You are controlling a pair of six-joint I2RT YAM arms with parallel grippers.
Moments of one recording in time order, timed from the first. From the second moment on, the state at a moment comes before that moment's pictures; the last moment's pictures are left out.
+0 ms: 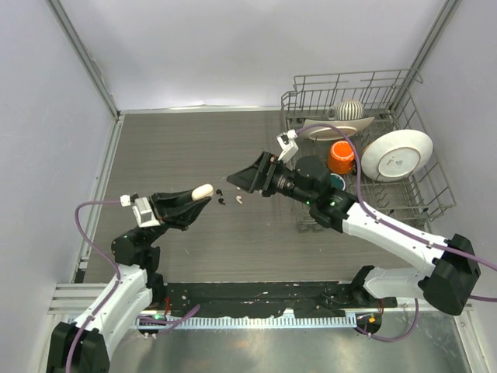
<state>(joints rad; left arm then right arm) -0.25 0.67 0.14 1.27 0.68 -0.52 0.84 1.23 0.93 0.21 -0.17 0.98</state>
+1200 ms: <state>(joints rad) -0.25 0.57 0.05 1.29 0.60 -0.54 0.83 1.19 1.18 -0.22 -0.34 0.17</state>
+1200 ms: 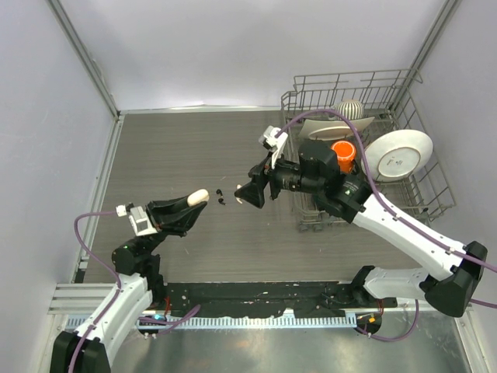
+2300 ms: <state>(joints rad) -0.25 0.62 0.08 1.30 0.74 -0.60 0.94 1.38 1.29 -0.18 -0.49 0.17</state>
